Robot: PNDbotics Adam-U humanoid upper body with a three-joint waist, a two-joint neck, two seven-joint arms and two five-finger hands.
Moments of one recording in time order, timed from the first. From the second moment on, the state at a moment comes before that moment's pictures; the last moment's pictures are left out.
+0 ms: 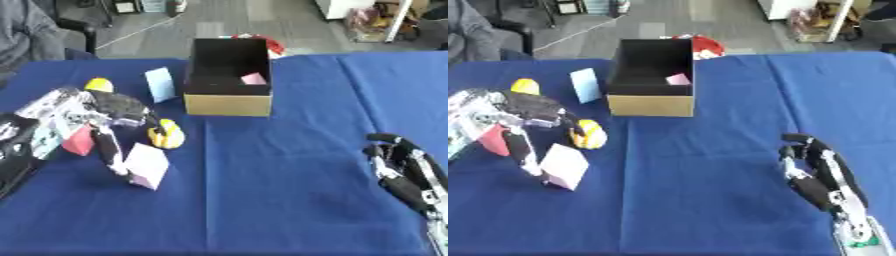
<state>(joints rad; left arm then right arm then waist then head) -0.71 0.71 -0.60 -1.26 -0.74 -0.51 -0.61 -0.11 -0.22 0.04 -1.56 0.14 -0.25 0.10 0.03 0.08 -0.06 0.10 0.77</state>
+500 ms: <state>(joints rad) -0.70 0.68 -0.57 -1.30 -0.74 -0.49 -0.63 -0.11 -0.22 0.04 -1.56 0.14 -0.25 0.10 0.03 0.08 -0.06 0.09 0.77</state>
